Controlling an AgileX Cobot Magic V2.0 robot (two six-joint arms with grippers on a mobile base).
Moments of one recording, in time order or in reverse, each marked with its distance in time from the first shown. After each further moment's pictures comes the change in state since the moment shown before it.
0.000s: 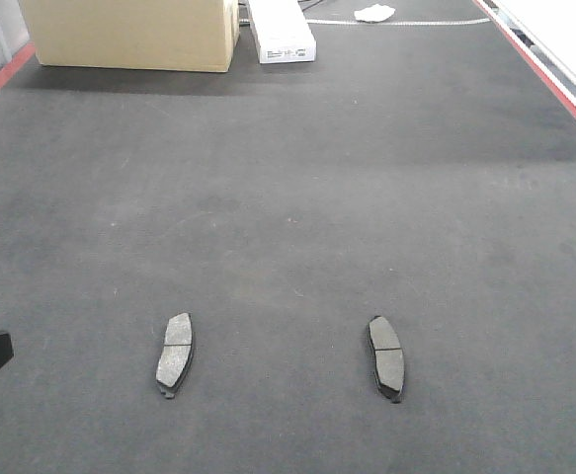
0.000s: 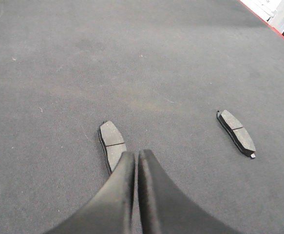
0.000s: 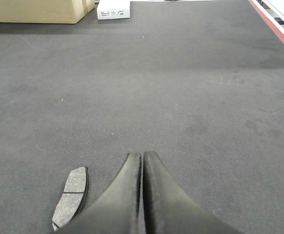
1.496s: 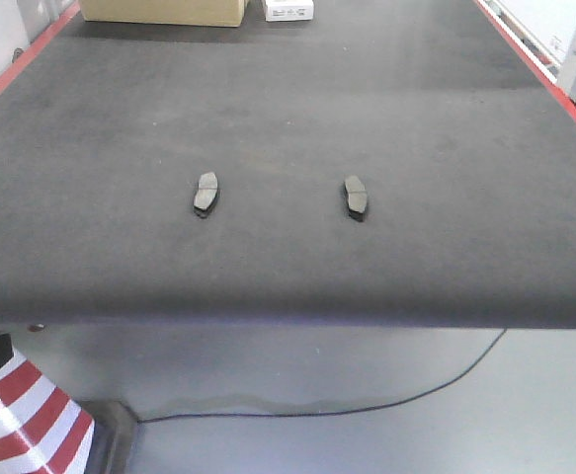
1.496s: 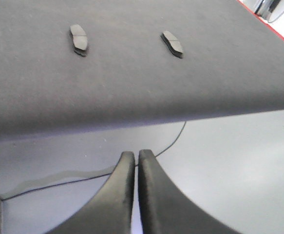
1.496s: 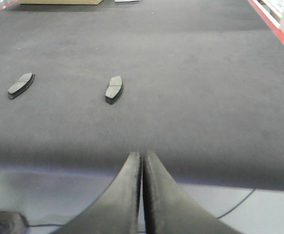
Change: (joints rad) left arm 0.000 0.000 0.000 0.000 0.000 0.000; right arm 0.000 0.000 0.000 0.000 0.000 0.000
